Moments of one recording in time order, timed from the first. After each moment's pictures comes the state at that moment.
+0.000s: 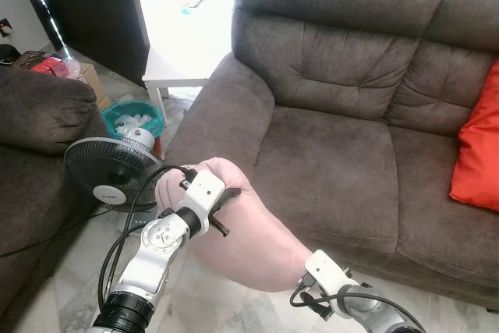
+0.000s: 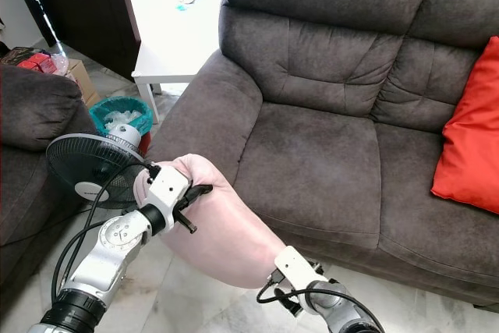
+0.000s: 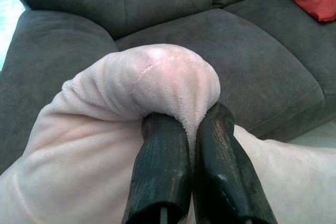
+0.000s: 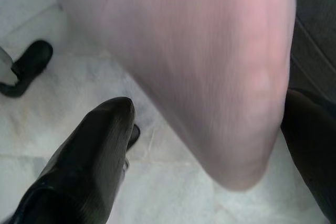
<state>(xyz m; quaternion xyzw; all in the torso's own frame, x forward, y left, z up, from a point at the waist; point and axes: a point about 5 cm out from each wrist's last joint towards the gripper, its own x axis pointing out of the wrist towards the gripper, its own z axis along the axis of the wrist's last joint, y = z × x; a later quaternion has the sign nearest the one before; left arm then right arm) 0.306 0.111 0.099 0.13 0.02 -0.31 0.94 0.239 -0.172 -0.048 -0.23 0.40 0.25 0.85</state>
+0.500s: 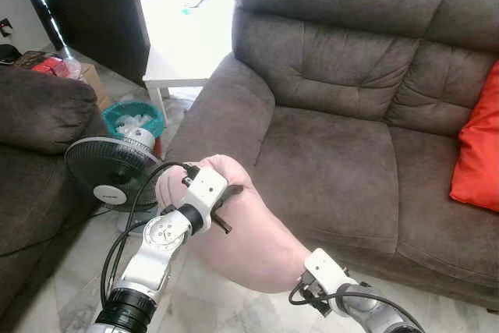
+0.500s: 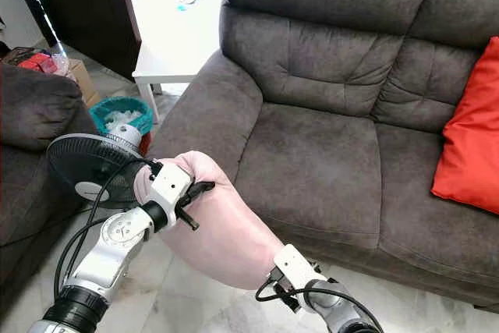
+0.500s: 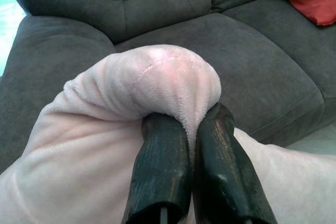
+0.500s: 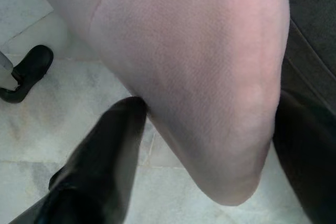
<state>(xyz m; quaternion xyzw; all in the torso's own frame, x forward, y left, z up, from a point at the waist) 0.308 0.109 0.102 0.13 0.01 -0.31 0.94 0.239 -0.173 -0.048 -0.23 0.40 0.25 0.85</state>
